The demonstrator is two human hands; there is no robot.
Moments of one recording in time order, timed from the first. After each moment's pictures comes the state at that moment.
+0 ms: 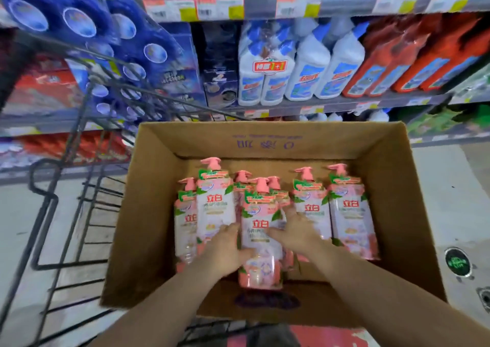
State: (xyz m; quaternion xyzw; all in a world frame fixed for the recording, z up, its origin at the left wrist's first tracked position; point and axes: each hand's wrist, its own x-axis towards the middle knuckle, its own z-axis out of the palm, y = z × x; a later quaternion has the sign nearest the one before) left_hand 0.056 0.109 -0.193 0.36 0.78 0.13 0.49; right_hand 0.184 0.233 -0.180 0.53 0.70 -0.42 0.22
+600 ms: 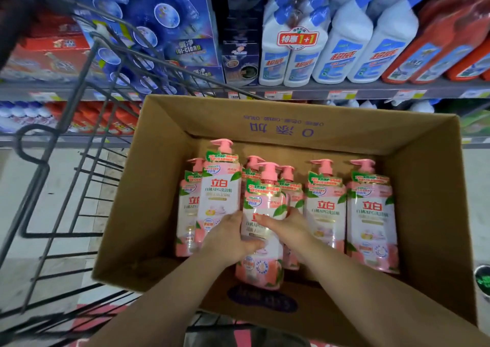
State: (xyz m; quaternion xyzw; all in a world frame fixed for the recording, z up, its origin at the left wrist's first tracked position) left_hand 0.070 0.117 -0.205 0.29 0.80 0.15 0.50; right_hand 0.175 0.227 -0.220 0.57 0.51 -0.64 0.06
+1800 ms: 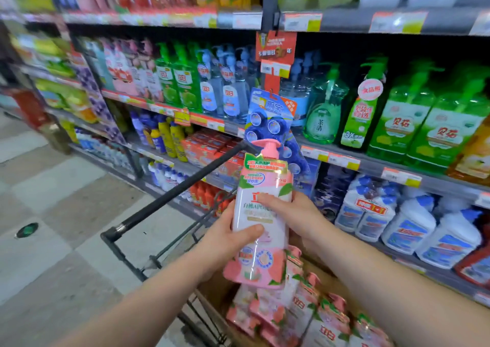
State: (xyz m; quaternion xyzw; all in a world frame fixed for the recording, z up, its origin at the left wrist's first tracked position) left_hand 0.048 0.021 0.048 0.14 0.70 0.65 0.25; right_hand 0.074 0.177 0.080 0.18 0.67 -0.72 -0.01
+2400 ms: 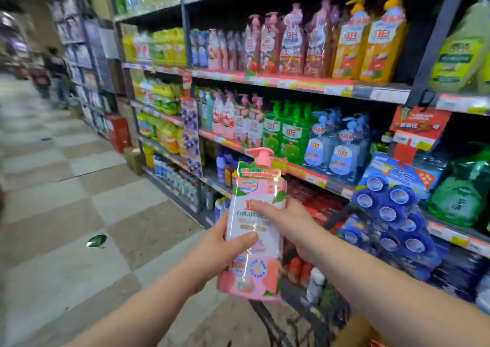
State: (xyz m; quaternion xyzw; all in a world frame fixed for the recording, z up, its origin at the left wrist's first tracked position) left_hand -0.048 -0.275 0.106 0.12 0.71 0.68 0.12; right_hand -0.059 -0.119 0.146 0.04 0.72 -0.69 0.01
